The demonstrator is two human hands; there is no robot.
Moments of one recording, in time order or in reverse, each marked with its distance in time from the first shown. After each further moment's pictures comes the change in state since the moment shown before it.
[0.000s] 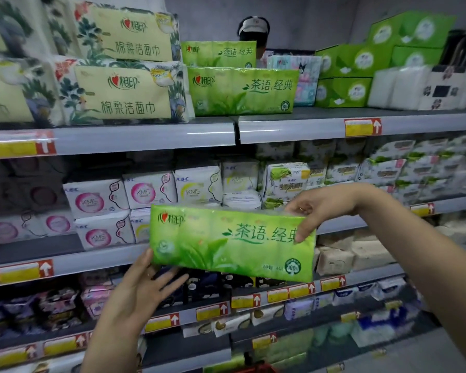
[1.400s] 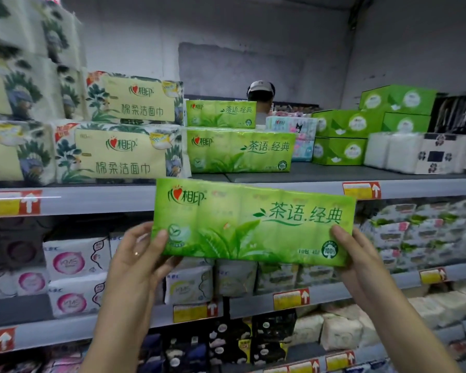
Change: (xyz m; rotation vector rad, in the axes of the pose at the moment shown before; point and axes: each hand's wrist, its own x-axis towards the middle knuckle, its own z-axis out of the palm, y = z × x) left_hand 0.022 0.059 0.129 0.193 0.060 0.641; right_hand -0.011 0.025 0.015 1.091 1.108 -0.382
